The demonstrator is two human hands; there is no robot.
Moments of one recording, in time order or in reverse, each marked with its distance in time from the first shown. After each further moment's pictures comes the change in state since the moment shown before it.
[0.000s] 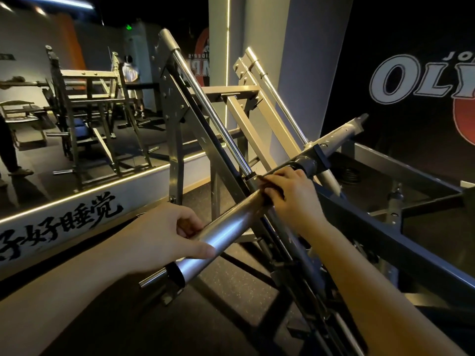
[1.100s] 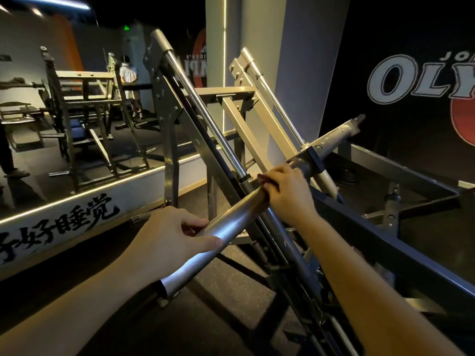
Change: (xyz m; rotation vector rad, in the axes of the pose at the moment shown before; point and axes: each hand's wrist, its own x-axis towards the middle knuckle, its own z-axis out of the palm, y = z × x) left_hand 0.014 0.028 0.027 0.037 0.207 0.024; right_hand 0.026 0.023 0.003 0.090 -0.034 0.120
